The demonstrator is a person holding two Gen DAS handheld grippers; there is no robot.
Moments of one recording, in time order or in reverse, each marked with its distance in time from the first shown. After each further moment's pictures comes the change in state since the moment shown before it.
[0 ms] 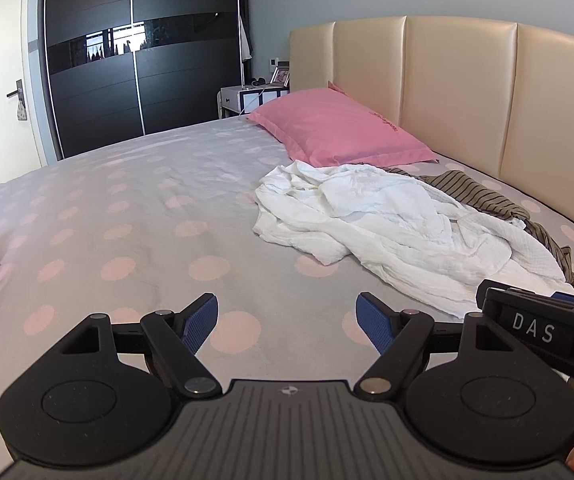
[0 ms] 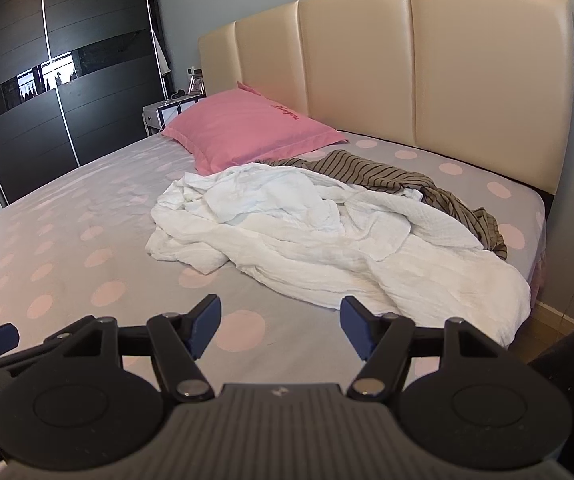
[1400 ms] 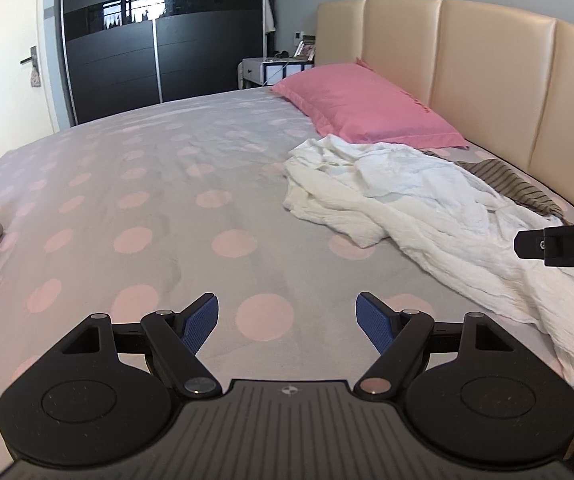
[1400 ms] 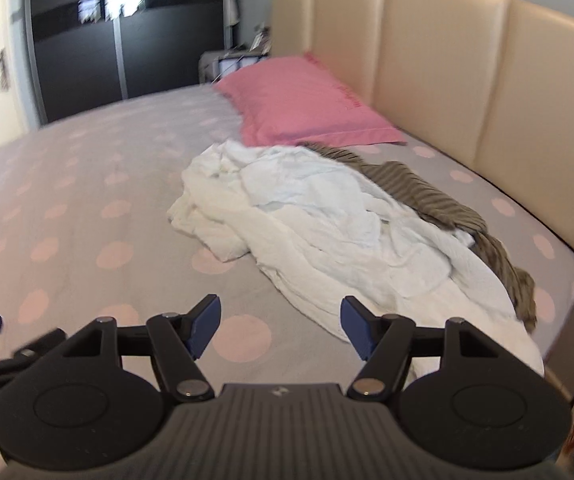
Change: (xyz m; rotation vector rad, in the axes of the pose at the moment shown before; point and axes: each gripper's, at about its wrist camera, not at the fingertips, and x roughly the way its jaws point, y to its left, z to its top) left arm 0.044 0.043 0.000 -0.062 0.088 0.047; right arm 0.072 0.013 0.058 -0.294 0.152 0.128
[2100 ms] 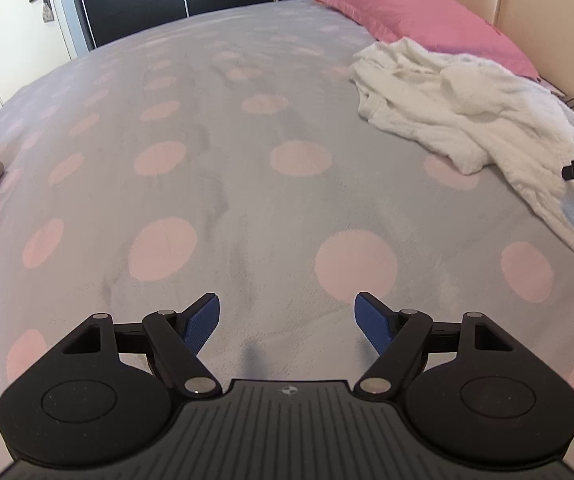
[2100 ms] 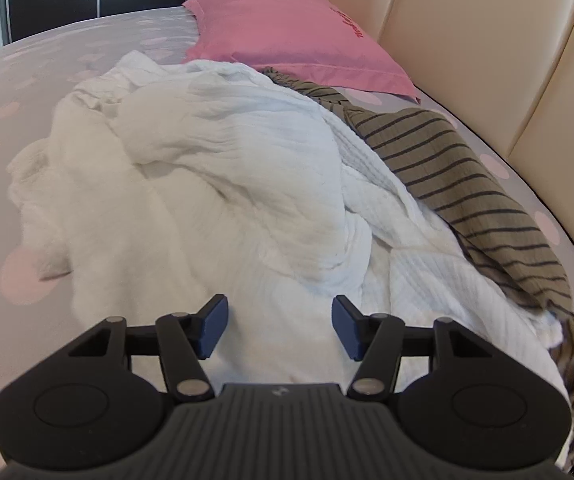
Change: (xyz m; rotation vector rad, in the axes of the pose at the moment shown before) left arm 0.107 0.054 -0.017 -0.021 0.254 0.079; right arm 0.260 -0.090 0.044 -0.079 0.142 -0.114
